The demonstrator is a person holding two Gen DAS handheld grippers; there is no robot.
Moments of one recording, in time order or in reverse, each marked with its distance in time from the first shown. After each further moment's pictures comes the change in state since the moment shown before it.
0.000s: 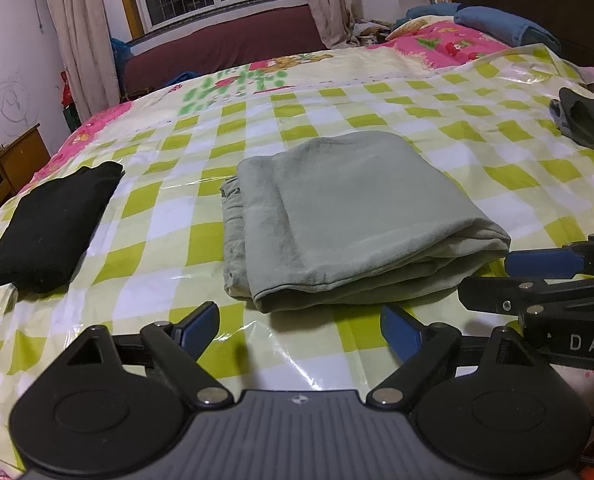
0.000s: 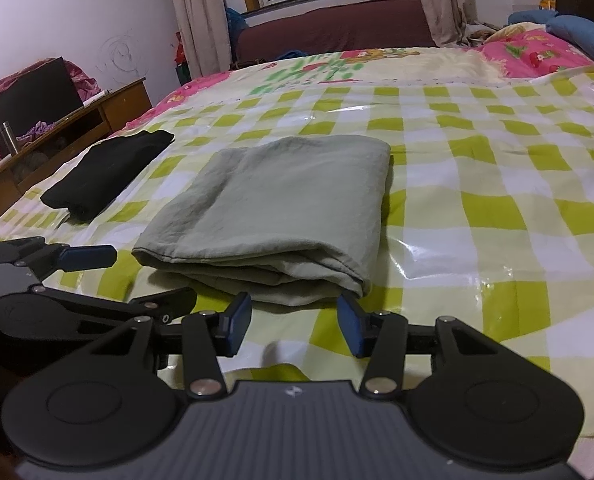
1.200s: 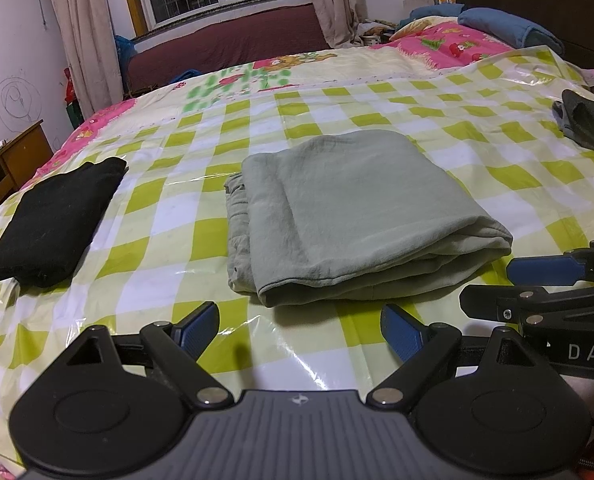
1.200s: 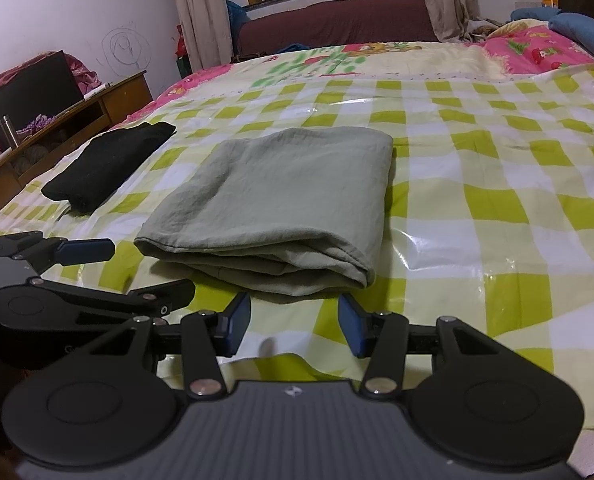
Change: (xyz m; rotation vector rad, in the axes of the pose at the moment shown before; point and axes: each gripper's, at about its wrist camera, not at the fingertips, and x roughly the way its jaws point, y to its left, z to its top) left arm -0.002 0.002 -0.002 -0.006 0.000 0.004; right arm 0.000 0.003 -0.004 -0.006 0.018 -0.003
